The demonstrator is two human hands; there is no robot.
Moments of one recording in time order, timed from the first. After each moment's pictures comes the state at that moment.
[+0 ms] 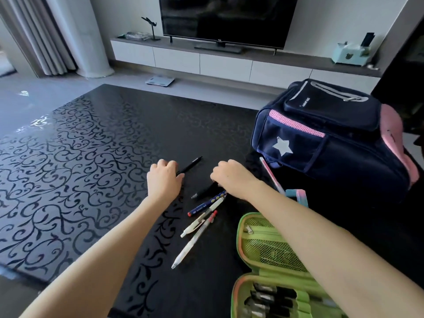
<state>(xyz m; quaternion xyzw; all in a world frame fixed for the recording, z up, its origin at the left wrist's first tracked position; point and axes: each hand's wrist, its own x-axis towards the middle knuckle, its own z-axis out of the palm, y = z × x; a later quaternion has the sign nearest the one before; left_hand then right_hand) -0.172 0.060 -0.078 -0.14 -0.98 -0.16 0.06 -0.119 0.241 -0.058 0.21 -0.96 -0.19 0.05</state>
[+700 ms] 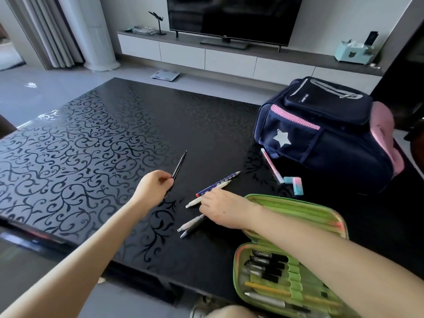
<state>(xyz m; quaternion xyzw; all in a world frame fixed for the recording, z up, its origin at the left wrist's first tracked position) -0.099 -0.006 -0.040 -0.09 -0.91 -0.39 -0.08 -0.027 0.186 -0.067 0.40 -0.89 -0.18 0.13</state>
